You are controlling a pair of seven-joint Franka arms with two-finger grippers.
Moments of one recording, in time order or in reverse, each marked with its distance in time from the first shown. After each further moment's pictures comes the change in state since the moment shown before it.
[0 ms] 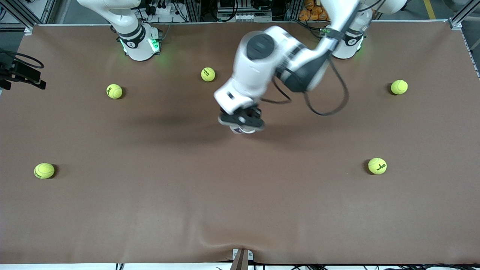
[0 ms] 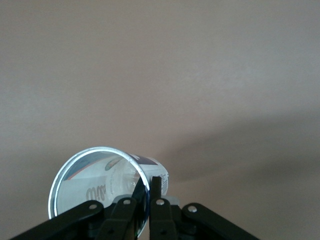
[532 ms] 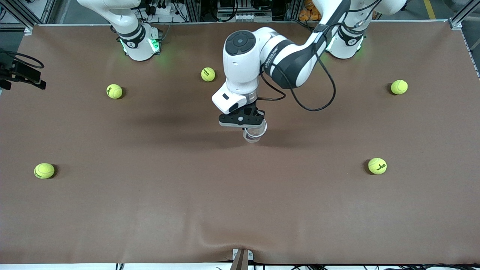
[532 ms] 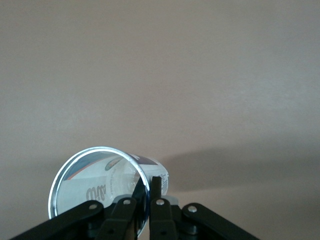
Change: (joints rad) left arm -0.022 0.031 0.042 -0.002 0.144 -0.024 -0.103; right arm 0.000 0.000 0.000 0.000 0.000 0.000 0.000
